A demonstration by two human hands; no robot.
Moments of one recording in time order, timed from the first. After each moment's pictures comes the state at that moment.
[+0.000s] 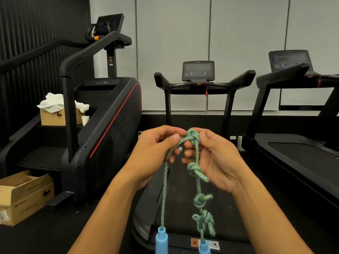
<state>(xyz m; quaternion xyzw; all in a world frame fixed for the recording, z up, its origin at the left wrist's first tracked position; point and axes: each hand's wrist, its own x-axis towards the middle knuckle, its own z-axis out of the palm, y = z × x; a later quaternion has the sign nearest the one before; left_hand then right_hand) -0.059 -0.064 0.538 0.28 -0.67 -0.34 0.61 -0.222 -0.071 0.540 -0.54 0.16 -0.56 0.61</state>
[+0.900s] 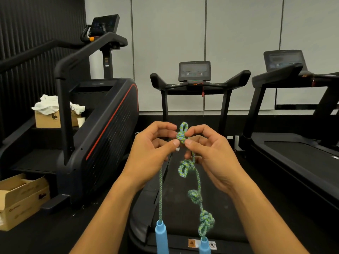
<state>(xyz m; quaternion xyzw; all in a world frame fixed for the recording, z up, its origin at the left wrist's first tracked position) -0.069 -0.070 0.534 0.27 -0.68 -0.25 0.63 -0.234 -0.071 0.534 -0.66 0.24 -0.60 0.38</state>
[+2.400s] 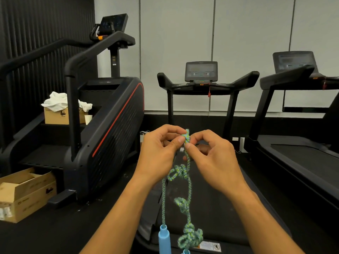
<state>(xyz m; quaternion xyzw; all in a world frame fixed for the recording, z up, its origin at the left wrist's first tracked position) -0.069 -0.077 0.530 0.30 -0.65 -0.20 0.66 -0.215 -0.074 0.523 -0.72 0.30 -0.61 0.11</state>
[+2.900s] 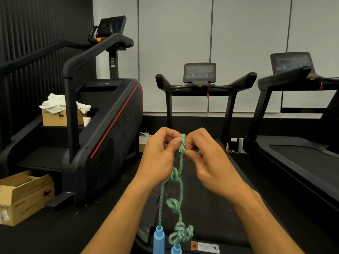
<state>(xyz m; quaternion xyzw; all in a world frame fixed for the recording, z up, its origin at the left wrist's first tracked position) -0.077 -0.082 0.527 0.33 -0.66 -0.21 0.64 -0.227 -0.080 0.525 -0.82 0.24 -0.51 -0.01</state>
